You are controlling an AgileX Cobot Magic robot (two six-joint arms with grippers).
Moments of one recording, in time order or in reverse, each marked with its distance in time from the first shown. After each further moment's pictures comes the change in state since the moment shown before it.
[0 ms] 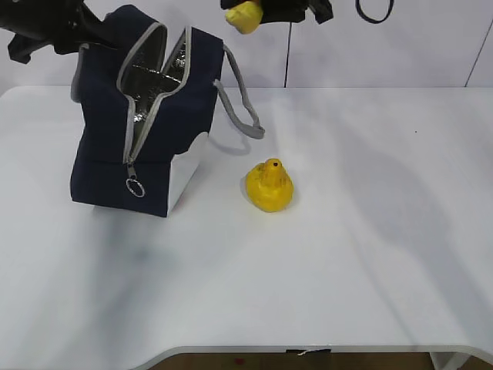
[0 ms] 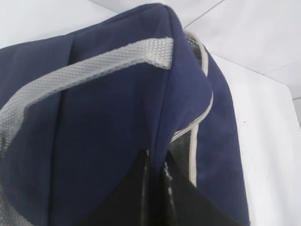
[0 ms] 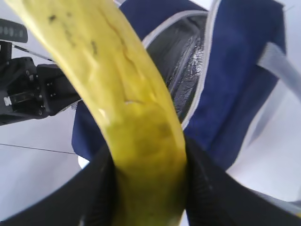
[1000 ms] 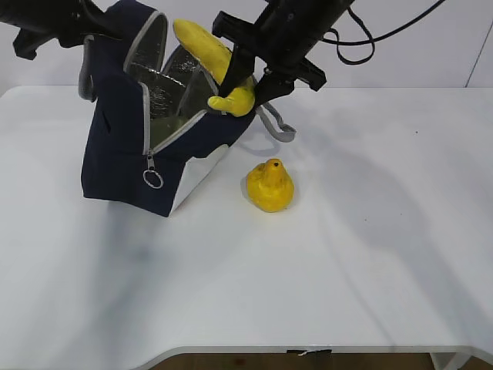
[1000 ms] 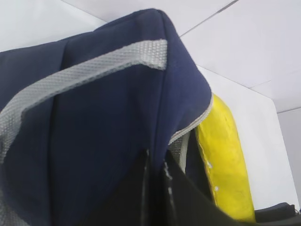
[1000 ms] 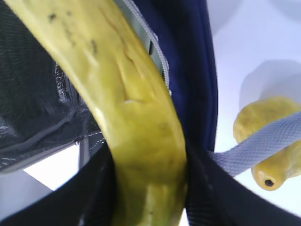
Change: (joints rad) left arm 0.000 0.000 0.000 -0.062 -0.033 0.000; right arm 0.132 0.072 0.000 -0.418 0.089 0.464
